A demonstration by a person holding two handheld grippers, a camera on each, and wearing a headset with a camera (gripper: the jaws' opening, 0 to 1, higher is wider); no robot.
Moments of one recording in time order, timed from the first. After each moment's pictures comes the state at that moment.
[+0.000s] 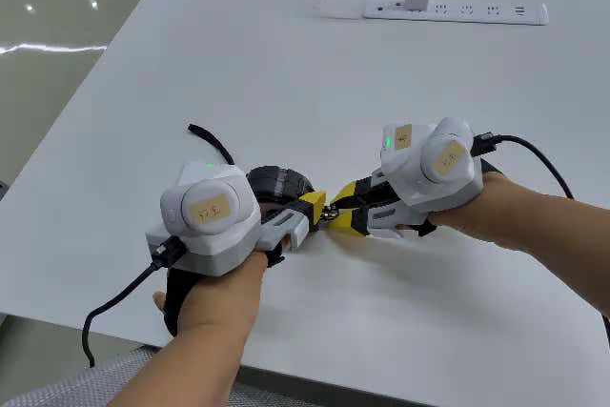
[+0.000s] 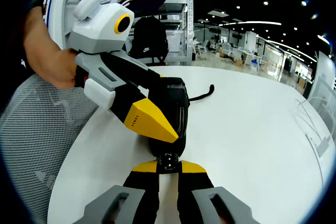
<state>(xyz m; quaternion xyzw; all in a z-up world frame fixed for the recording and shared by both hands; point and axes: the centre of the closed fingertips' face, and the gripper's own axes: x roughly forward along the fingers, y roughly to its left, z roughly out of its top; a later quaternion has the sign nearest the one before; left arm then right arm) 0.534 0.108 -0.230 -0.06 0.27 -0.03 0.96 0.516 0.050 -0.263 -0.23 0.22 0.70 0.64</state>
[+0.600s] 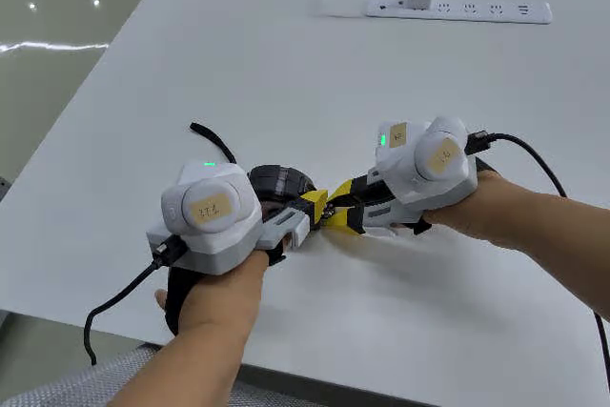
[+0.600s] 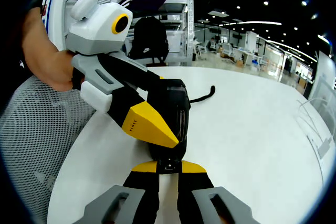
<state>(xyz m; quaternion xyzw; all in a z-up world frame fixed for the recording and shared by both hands) 0.534 0.108 -0.229 -0.06 0.27 -0.03 0.96 0.515 0.056 -0.263 -0.23 0.22 0.70 0.63</state>
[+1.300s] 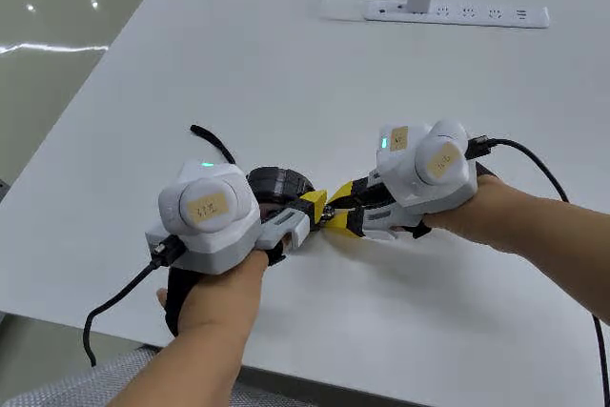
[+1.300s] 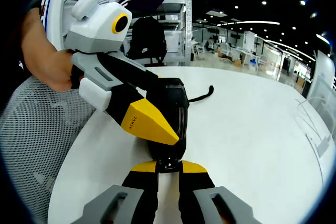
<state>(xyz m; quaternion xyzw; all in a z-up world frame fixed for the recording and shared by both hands) 0.534 0.109 -0.228 -0.08 0.27 -0.03 0.96 0.516 0.056 -0.263 -0.23 0.22 0.70 0.64</state>
